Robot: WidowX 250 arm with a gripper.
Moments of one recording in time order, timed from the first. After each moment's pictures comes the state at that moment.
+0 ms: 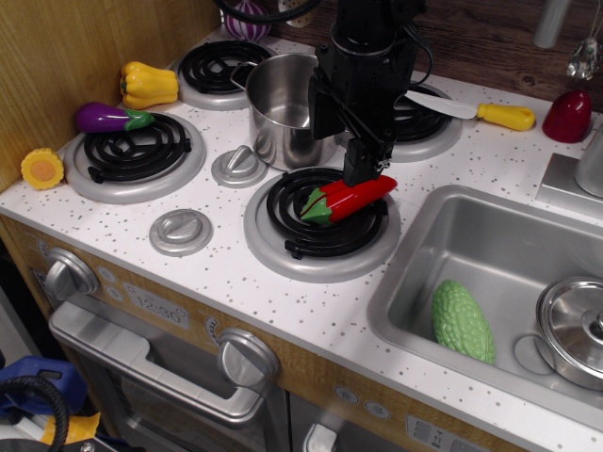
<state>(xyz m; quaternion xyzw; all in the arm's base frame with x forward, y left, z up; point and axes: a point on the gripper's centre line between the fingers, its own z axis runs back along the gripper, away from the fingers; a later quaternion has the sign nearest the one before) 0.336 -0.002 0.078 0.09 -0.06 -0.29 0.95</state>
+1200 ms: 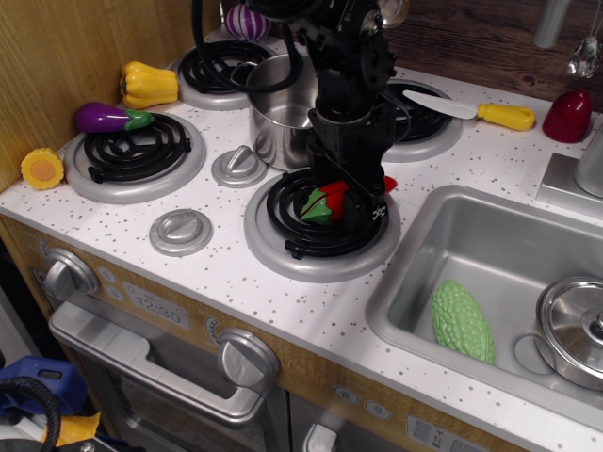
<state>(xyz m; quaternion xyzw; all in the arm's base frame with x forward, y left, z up) 0.342 0.000 0.019 0.04 -0.10 -0.27 0.96</state>
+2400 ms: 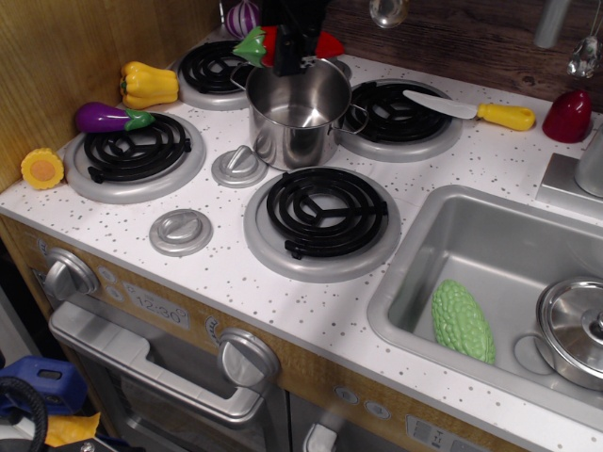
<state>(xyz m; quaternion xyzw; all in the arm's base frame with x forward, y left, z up) 0.380 0.085 0.120 0.17 -0.05 -0.36 0.92</state>
